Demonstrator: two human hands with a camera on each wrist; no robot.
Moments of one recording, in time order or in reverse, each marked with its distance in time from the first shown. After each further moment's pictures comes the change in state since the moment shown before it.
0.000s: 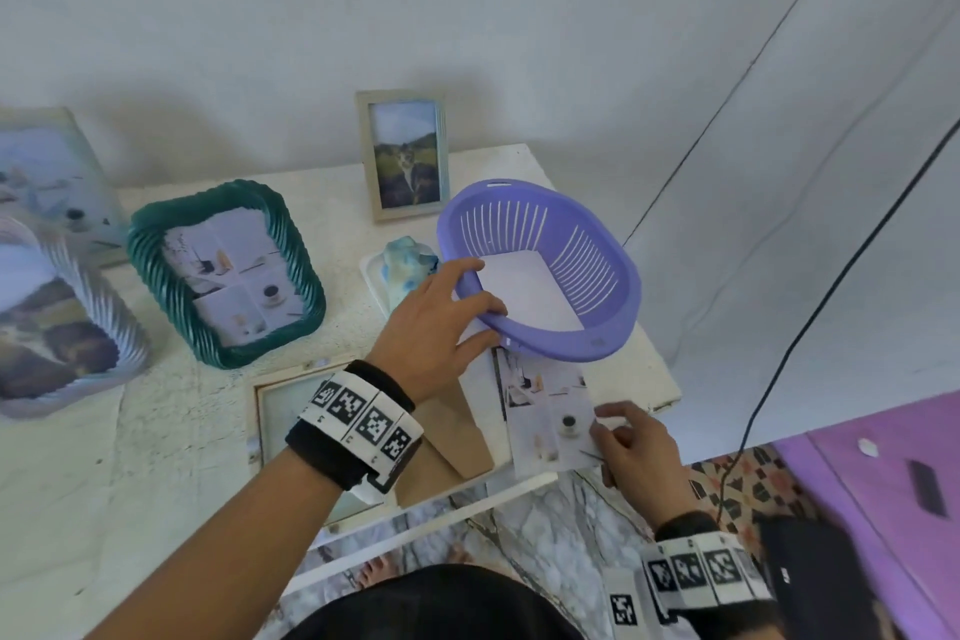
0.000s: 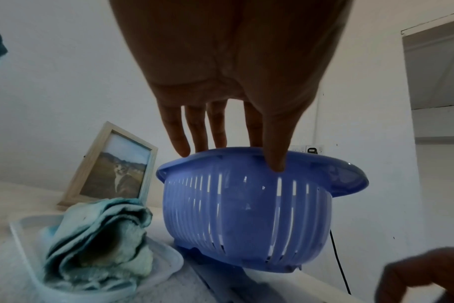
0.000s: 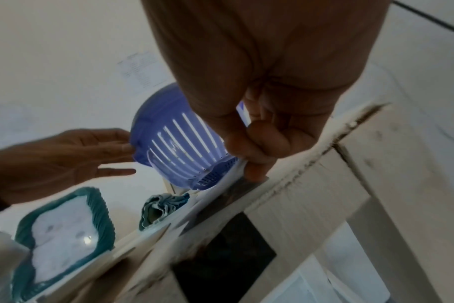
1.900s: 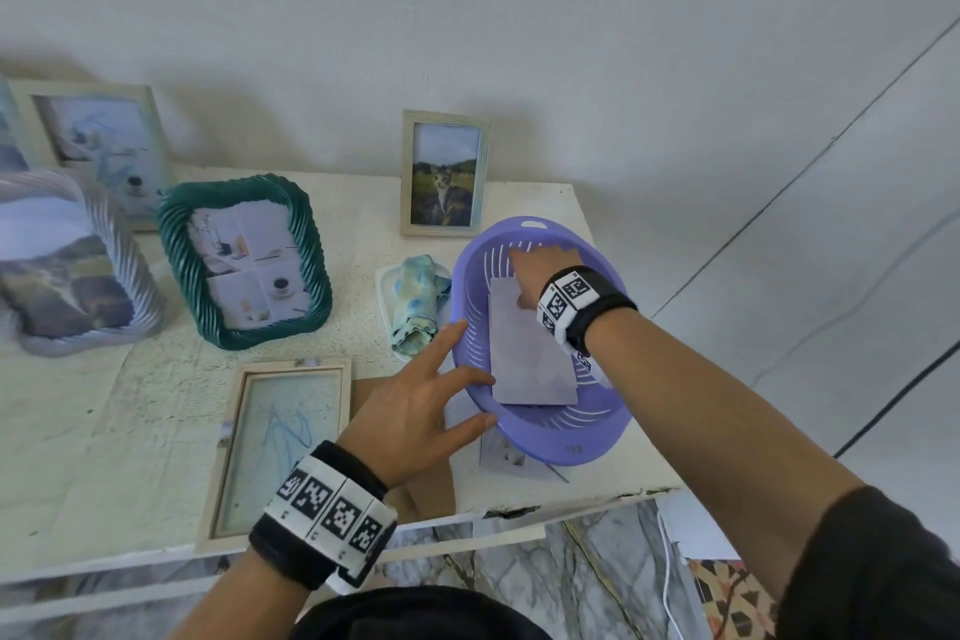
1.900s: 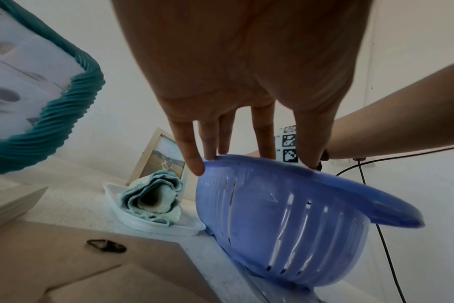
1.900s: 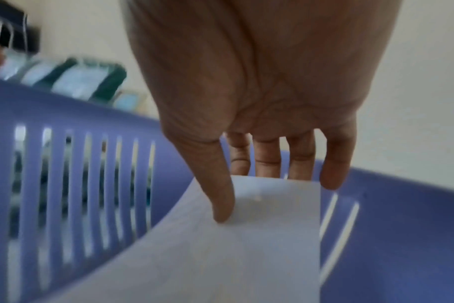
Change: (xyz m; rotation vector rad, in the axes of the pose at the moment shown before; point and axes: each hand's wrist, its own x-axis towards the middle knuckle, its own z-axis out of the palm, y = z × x) left_hand -0.035 0.018 0.038 -0.033 0.036 -0.198; right_hand 0.218 -0.170 0.050 -1.291 -0.248 -0.679
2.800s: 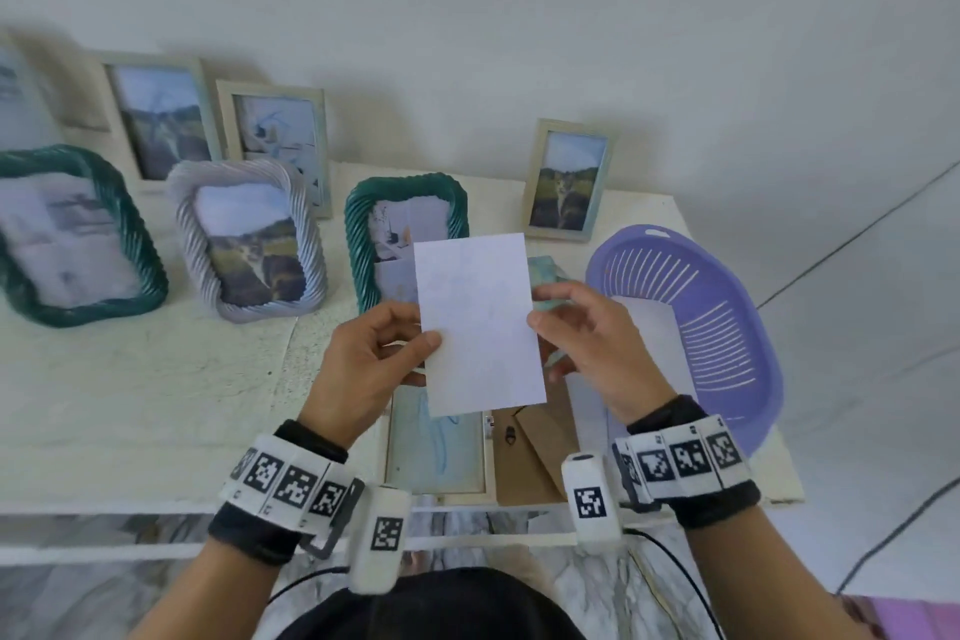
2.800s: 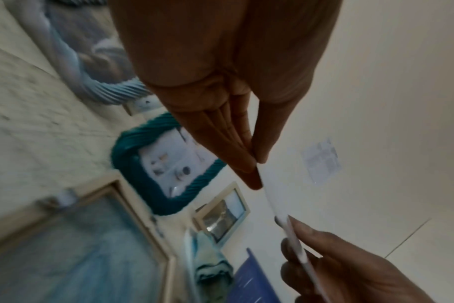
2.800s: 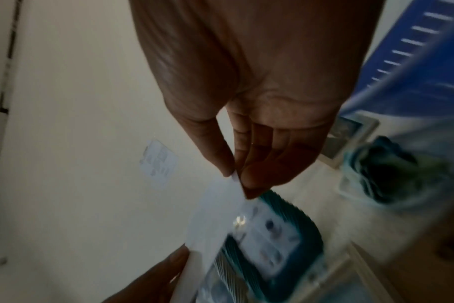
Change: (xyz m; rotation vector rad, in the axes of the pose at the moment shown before) left_hand -0.087 -0.070 -0.121 -0.937 0.434 -0.469; right_hand -0.129 -0.146 -0.053 1.623 0.136 -0.057
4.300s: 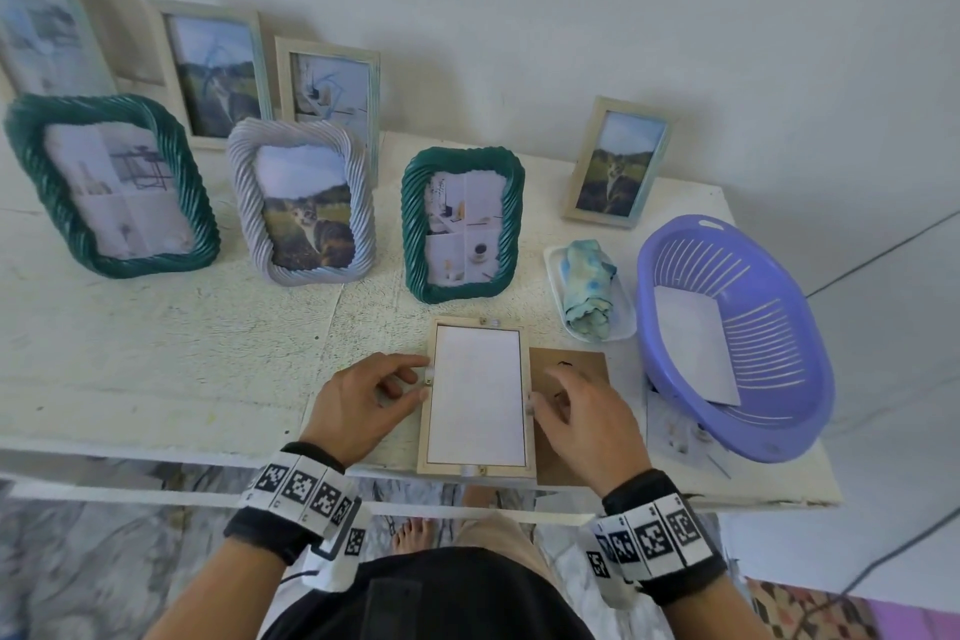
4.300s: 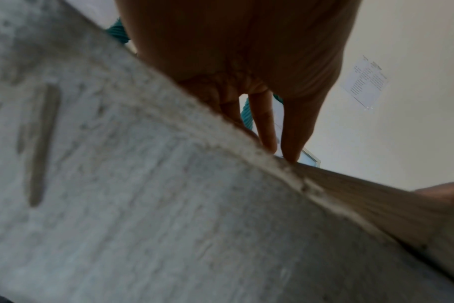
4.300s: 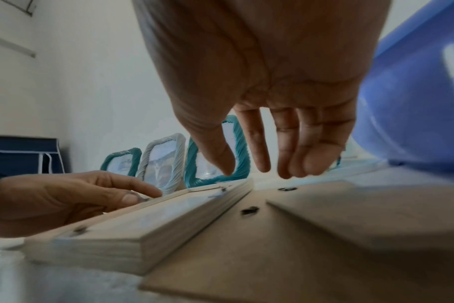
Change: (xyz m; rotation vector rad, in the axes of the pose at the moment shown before) left_hand -0.030 -0.098 -0.073 0.630 -0.025 0.106; right_hand -0.032 0.083 0.055 -0.977 0.039 -0.058
